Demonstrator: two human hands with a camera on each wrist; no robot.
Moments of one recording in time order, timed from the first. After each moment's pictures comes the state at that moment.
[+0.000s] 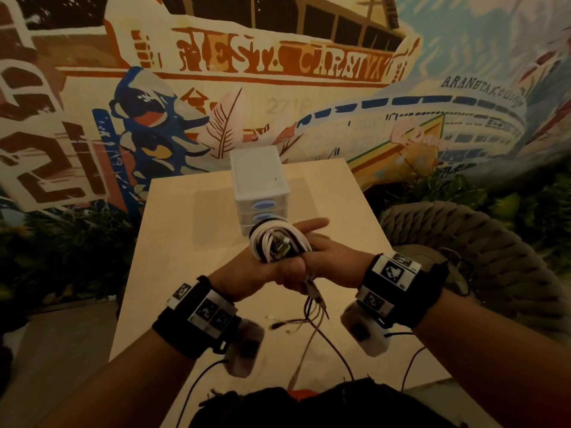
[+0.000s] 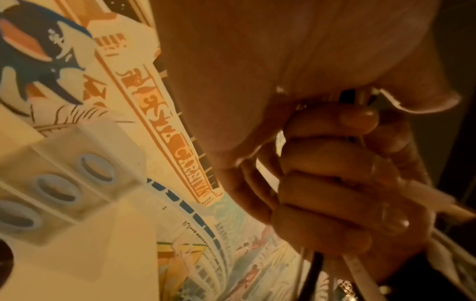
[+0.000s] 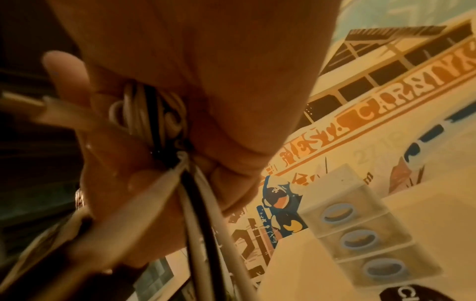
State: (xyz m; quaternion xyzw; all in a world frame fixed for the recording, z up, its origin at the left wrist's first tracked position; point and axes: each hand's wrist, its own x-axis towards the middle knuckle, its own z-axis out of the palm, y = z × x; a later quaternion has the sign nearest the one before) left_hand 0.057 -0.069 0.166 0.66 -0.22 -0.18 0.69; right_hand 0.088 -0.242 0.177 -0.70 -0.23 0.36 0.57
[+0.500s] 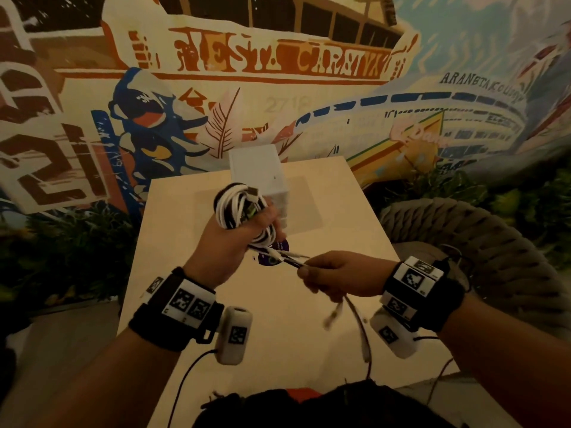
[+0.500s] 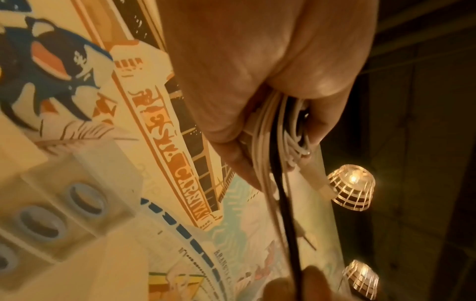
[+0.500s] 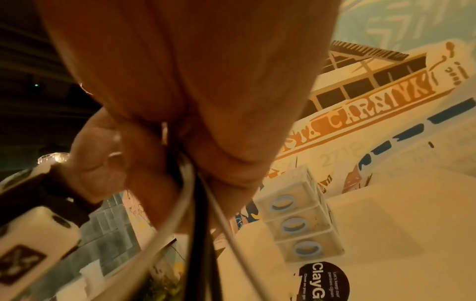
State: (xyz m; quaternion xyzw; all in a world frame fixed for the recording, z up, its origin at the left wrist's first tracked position) left_hand 0.073 -0.049 0.175 0.64 -0.09 0.00 0.76; right_hand 0.083 -0.277 0.154 -0.79 -0.20 0.40 0.42
